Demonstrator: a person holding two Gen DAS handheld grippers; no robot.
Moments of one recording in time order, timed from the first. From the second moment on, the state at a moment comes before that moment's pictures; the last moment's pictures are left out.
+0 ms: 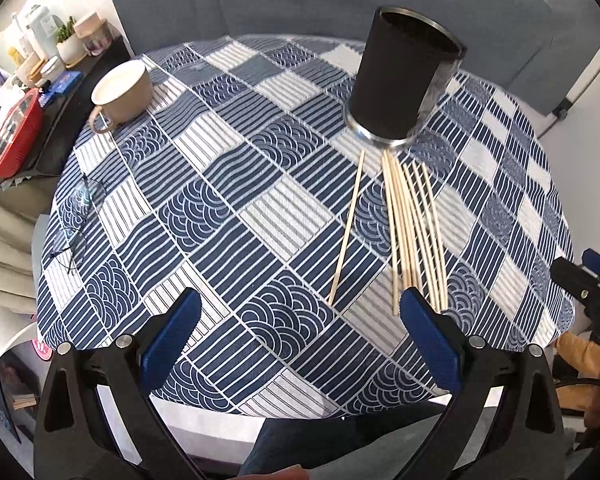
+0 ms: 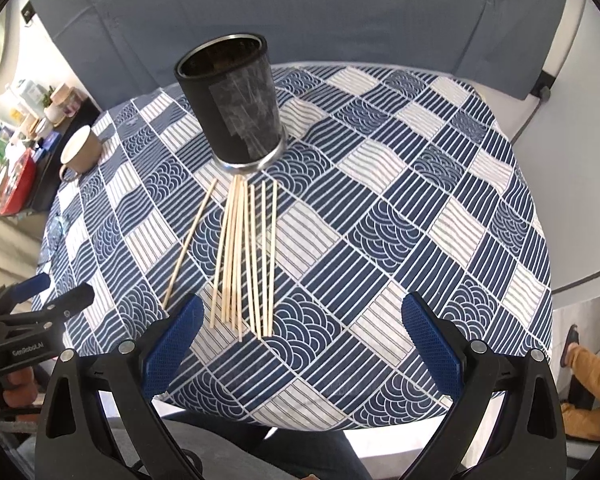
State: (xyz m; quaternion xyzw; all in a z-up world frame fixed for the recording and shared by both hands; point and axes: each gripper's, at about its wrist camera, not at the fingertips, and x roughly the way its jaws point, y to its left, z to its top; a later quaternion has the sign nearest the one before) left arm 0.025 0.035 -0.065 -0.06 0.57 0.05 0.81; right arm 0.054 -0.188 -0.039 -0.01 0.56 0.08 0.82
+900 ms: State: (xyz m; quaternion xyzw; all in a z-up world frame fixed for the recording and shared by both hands) left arm 0.103 0.020 -0.149 0.04 0.65 0.05 0.75; right arm 0.117 -0.185 -0.154 -0.08 0.64 0.07 0.76
